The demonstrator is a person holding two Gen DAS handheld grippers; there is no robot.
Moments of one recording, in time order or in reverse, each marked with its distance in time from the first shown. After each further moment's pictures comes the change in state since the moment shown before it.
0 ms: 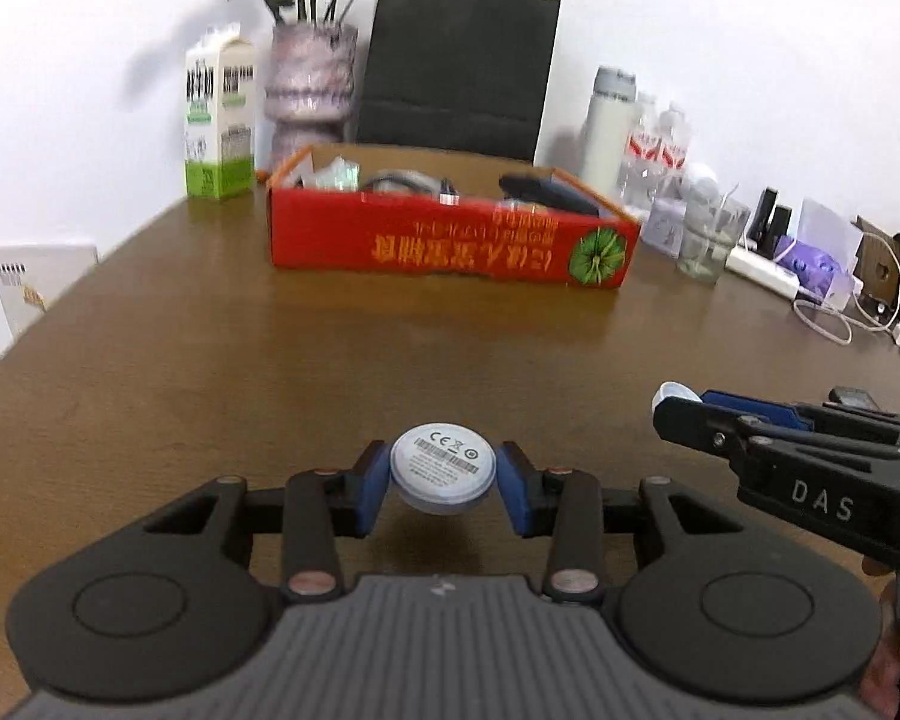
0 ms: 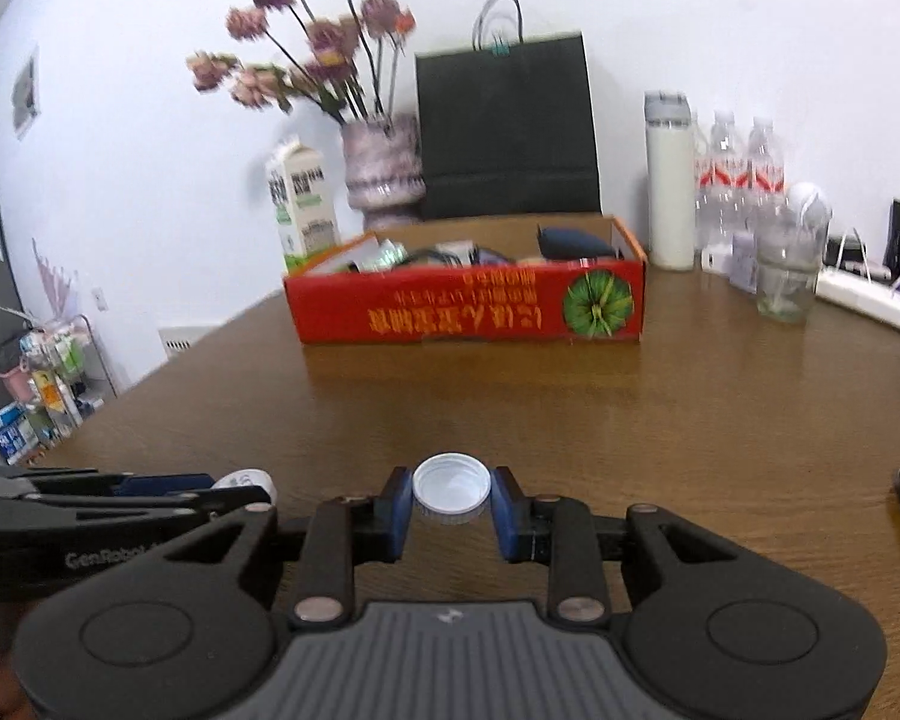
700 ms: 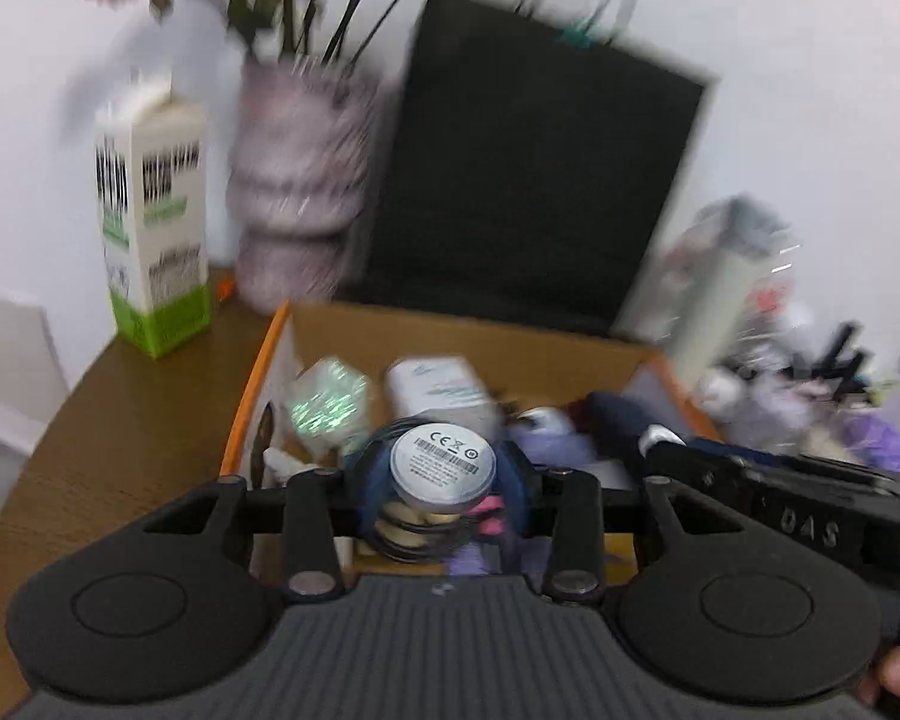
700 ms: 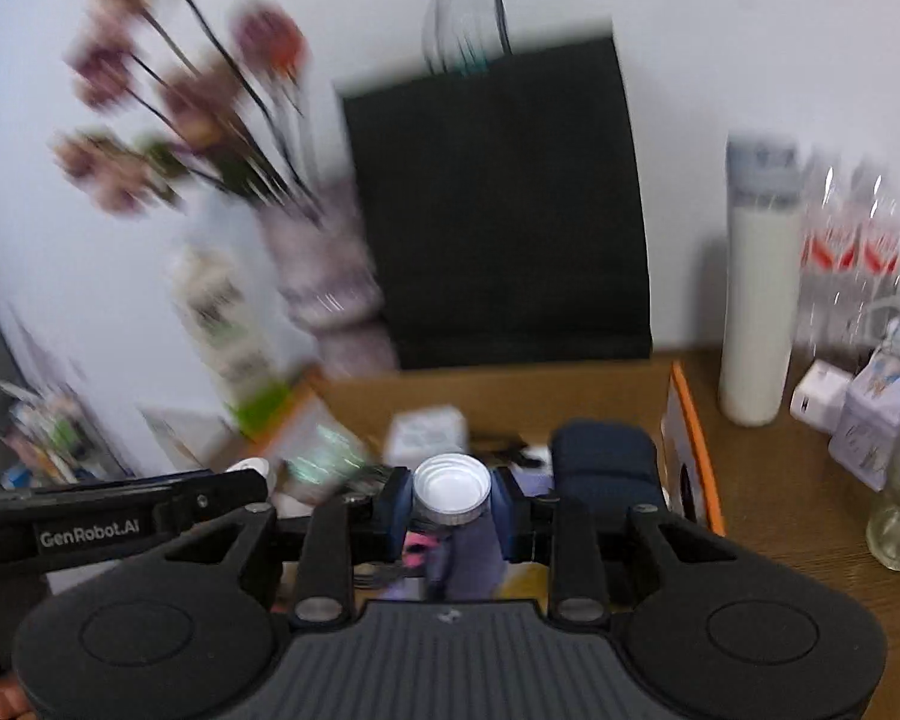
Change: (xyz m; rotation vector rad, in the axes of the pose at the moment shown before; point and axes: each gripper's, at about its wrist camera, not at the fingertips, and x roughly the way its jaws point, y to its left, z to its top) left arm 0.199 0.048 0.232 -0.105 0.087 -0.004; right arm 0.234 -0.056 0.218 0.076 0.177 0.024
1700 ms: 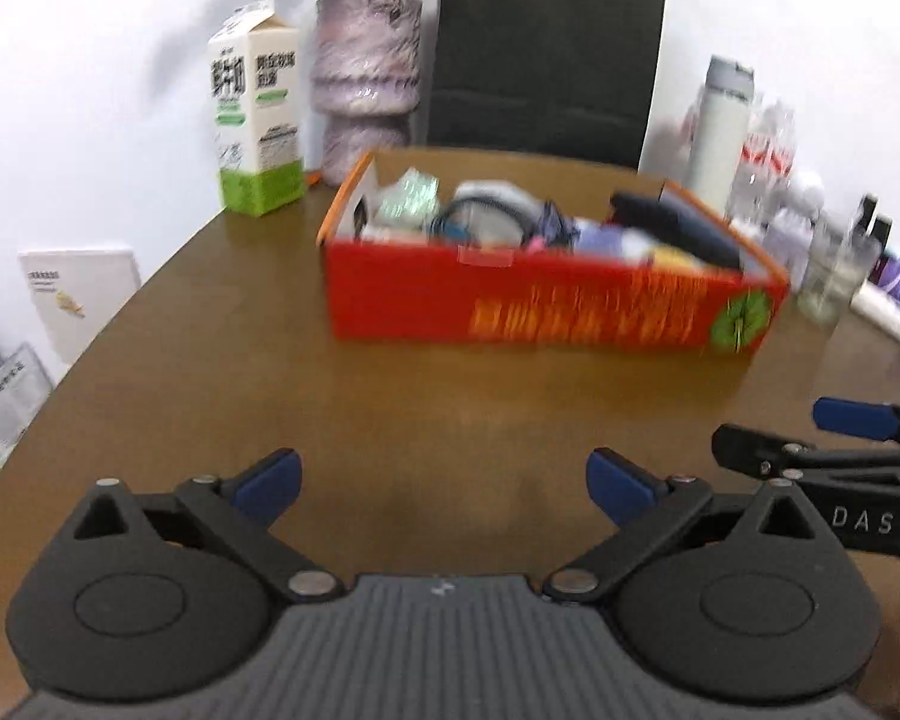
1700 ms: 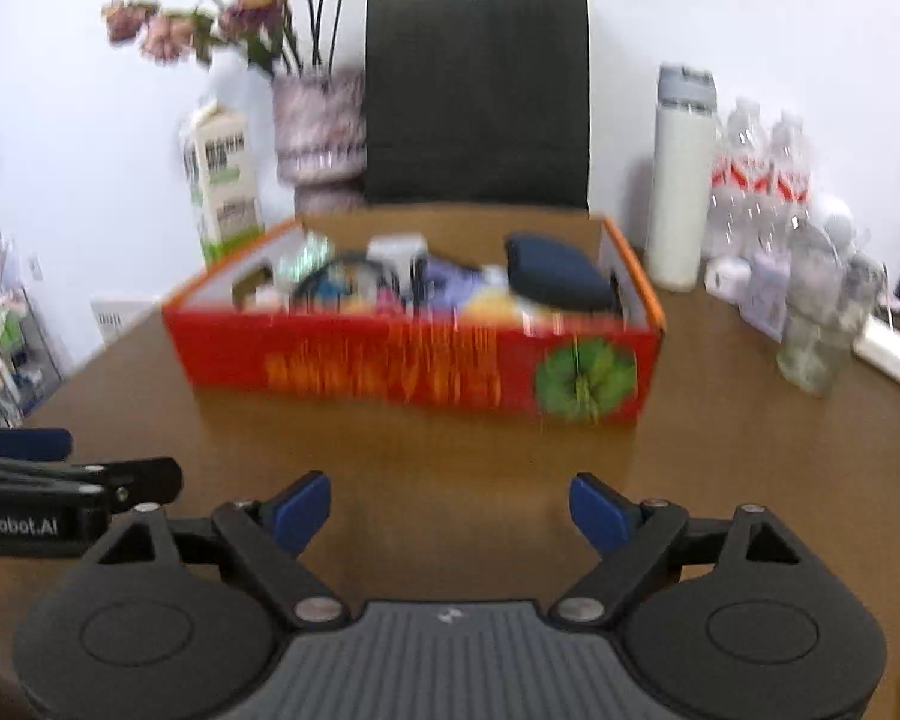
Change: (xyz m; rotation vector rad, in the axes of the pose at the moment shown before) left arm -0.097 0.004 -0.178 0.090 -0.005 0.132; right arm -0.090 0.021 -0.174 -0.111 -0.010 -0.152
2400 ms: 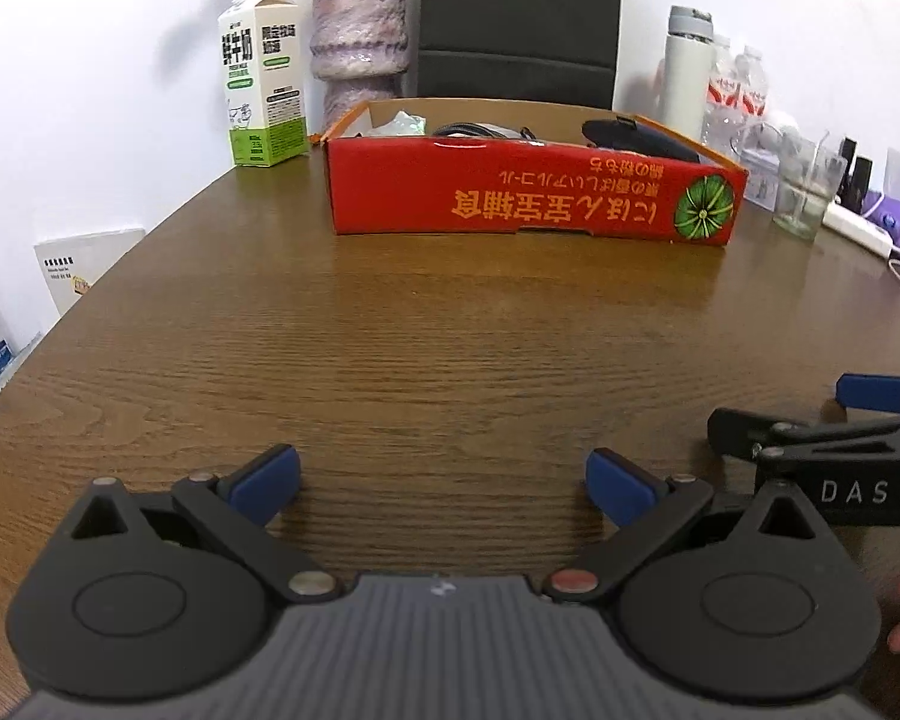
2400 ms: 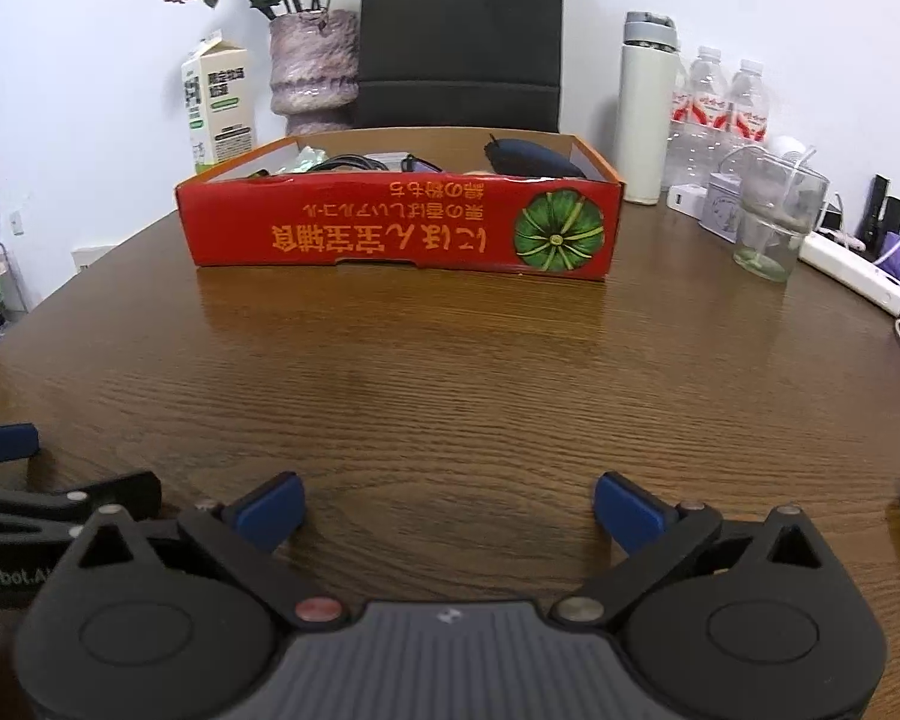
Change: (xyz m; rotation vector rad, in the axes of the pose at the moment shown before) left arm -0.030 -0.013 -0.067 0.050 0.011 0.023; right arm -0.029 0.009 -0.061 0.024 0.038 -0.060
